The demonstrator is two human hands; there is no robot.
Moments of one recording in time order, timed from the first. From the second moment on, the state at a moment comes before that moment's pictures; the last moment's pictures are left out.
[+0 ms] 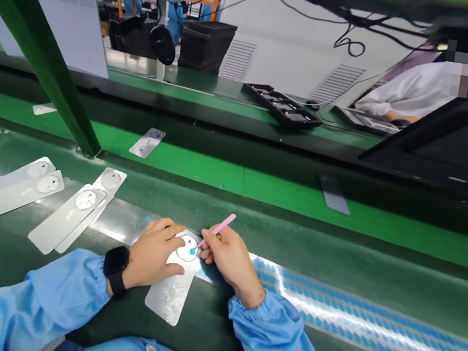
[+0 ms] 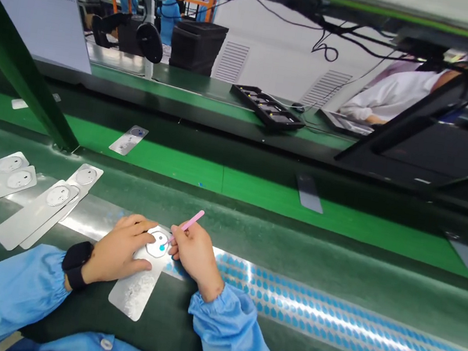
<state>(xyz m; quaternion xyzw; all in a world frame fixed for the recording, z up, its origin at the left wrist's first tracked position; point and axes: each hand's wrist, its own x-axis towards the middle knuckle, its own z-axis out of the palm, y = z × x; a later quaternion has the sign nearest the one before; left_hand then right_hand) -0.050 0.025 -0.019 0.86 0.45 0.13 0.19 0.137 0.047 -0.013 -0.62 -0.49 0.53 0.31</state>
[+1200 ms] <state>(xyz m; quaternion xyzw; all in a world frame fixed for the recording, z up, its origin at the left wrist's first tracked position) -0.048 0.023 -0.012 0.89 0.42 0.10 0.17 0.134 0.043 -0.005 -0.65 -0.52 0.49 0.28</state>
